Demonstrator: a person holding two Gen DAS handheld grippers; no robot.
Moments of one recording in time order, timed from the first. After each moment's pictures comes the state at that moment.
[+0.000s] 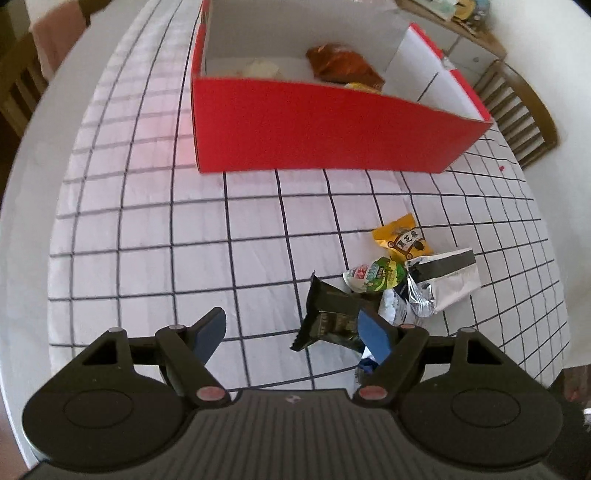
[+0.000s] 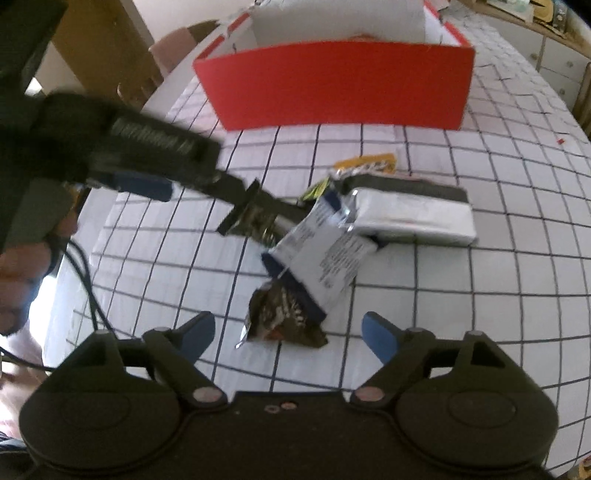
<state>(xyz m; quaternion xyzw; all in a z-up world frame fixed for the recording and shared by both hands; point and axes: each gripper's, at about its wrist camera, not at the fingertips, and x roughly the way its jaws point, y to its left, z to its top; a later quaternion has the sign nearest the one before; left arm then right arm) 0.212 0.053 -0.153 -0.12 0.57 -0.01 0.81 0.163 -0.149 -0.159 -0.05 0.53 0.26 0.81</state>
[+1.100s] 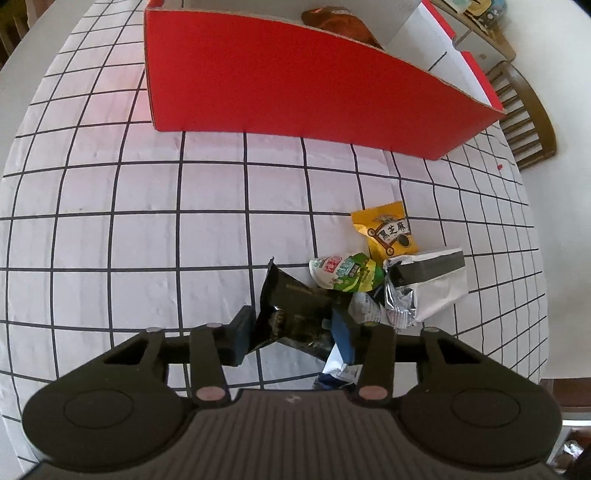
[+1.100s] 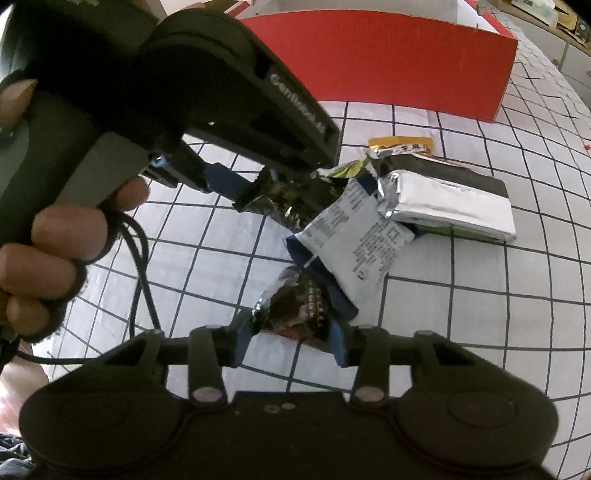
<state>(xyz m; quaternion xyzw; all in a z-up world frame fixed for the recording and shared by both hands) 0.230 0.039 -0.183 -0.18 0.60 -0.03 0.78 0.164 -0.125 -0.183 -0.08 0.53 0.27 0.80</state>
